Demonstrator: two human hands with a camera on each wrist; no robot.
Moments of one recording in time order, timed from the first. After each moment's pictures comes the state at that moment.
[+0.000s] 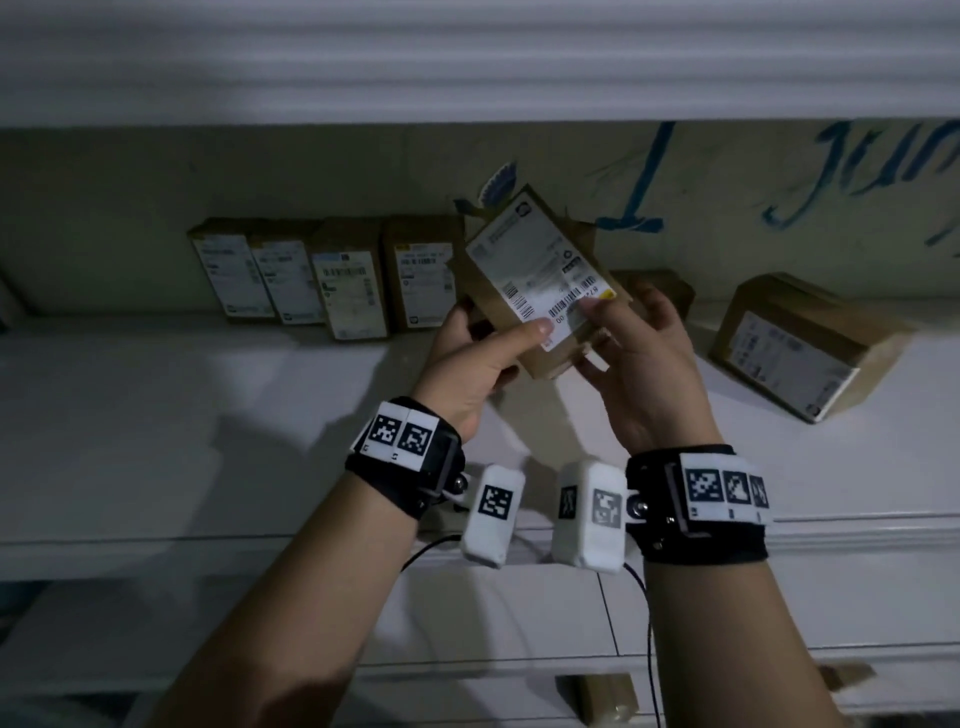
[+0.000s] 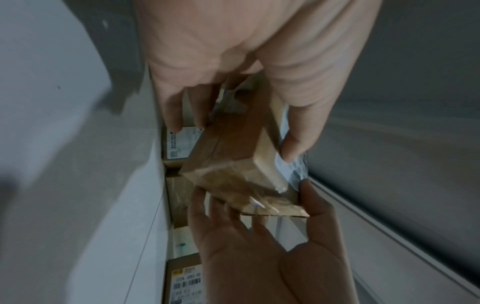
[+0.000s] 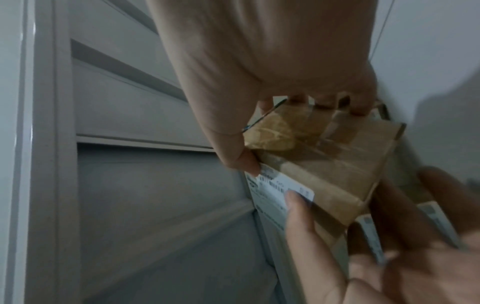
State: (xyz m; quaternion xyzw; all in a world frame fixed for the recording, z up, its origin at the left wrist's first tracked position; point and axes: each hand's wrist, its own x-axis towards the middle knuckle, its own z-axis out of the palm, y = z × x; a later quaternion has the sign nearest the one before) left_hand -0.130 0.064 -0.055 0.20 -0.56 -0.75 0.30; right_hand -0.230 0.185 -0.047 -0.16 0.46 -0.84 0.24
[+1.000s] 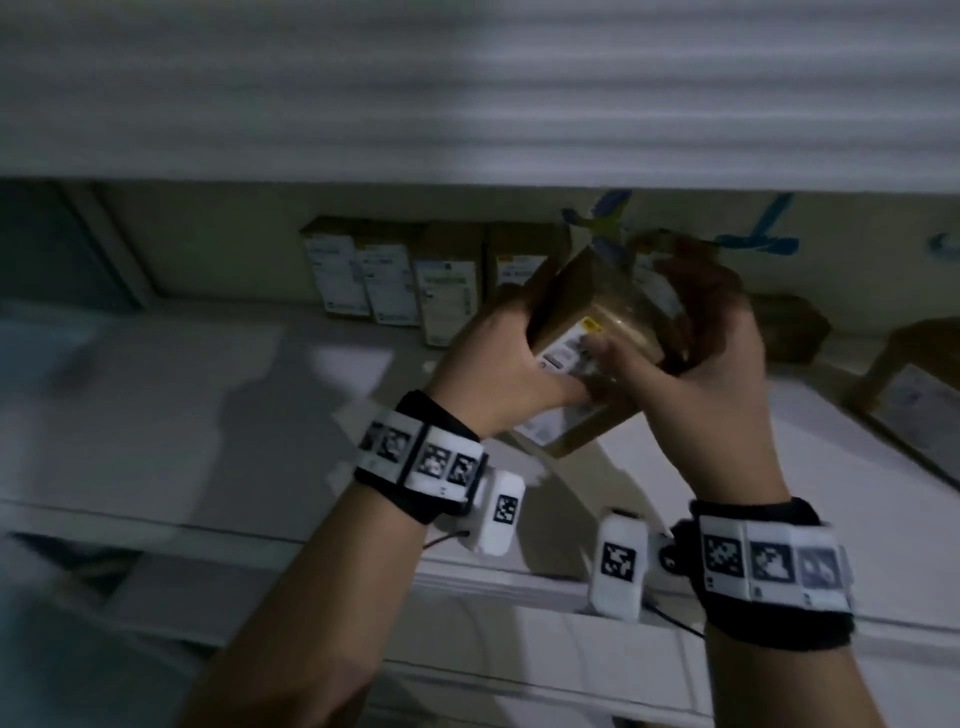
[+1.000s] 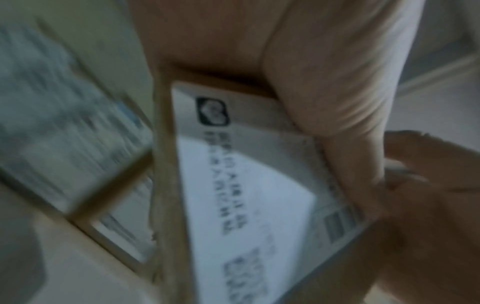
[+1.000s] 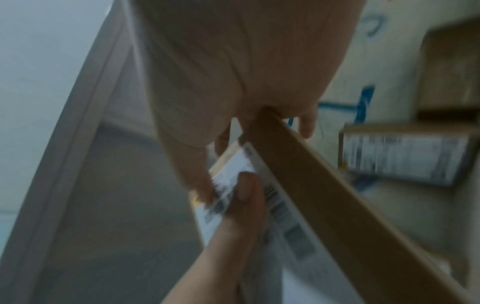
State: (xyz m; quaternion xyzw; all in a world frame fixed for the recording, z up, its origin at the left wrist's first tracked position) left_hand -0.073 0.002 -0.019 0.23 -0.86 -0.36 0.27; right_hand -0.182 0.147 -0.019 -0.42 0.59 -0.69 0.04
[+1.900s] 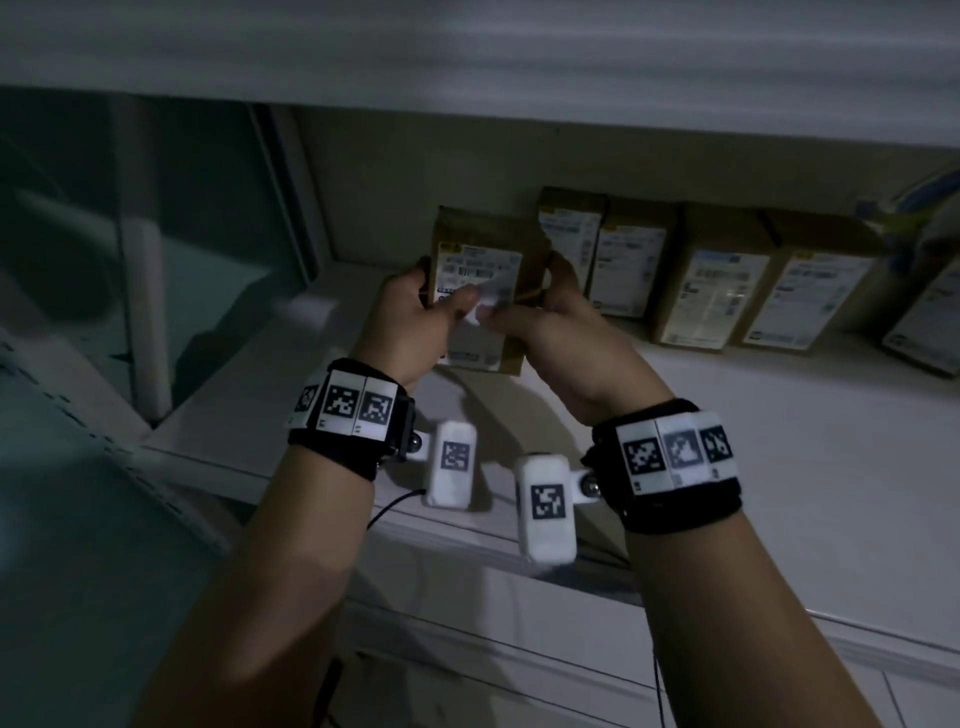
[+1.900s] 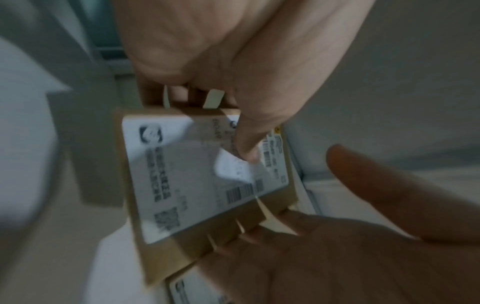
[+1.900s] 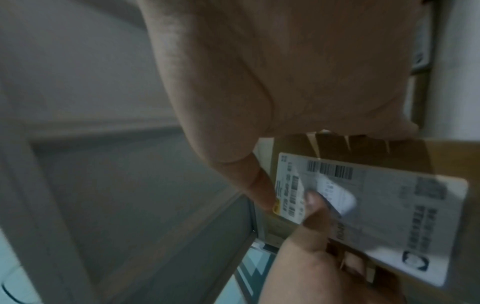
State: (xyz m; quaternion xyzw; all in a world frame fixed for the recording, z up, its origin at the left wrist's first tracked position) left_hand 0.181 -0.250 -0.041 0.39 -0.69 -0.47 0.40; right_hand 0.053 -0.136 -0.016 -0.43 0.57 -0.58 0.40
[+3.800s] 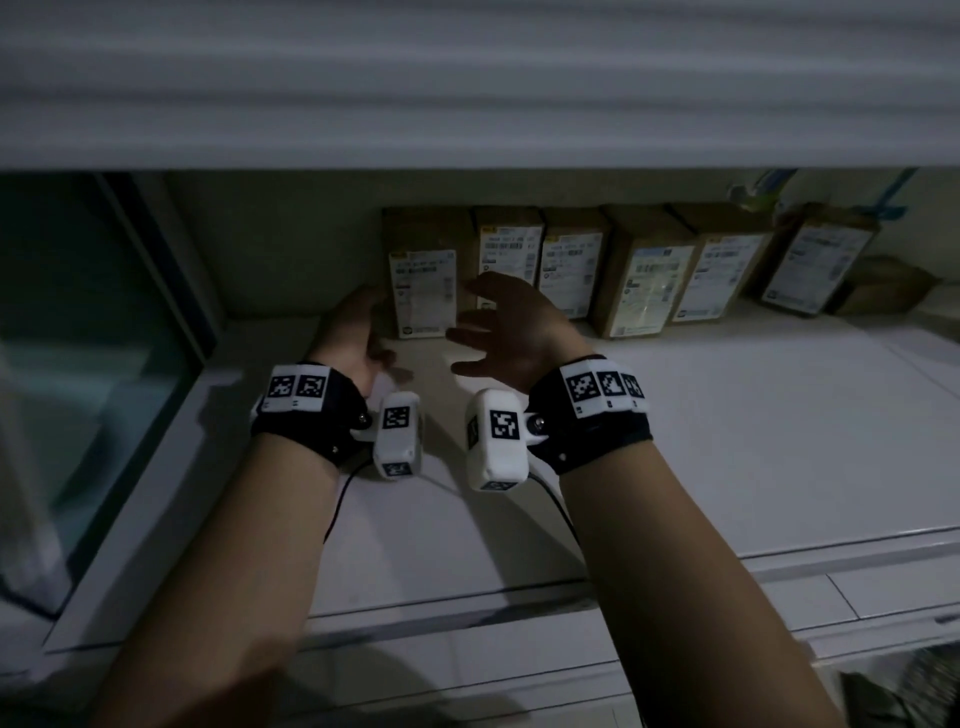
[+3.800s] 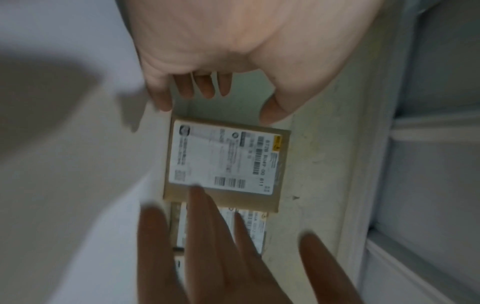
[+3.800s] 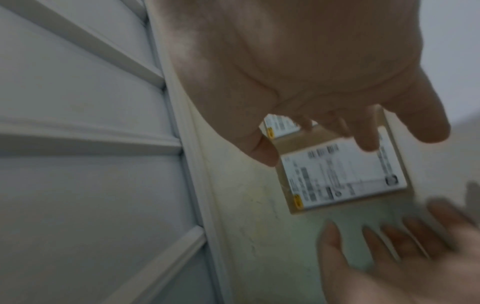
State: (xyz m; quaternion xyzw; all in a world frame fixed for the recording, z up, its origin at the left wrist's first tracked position) left_hand 0.152 -0.375 -0.064 0.36 -0.47 -0.75 0.29; right_hand 0.051 -0.223 -0.032 -0.15 0.55 -0.69 0.45
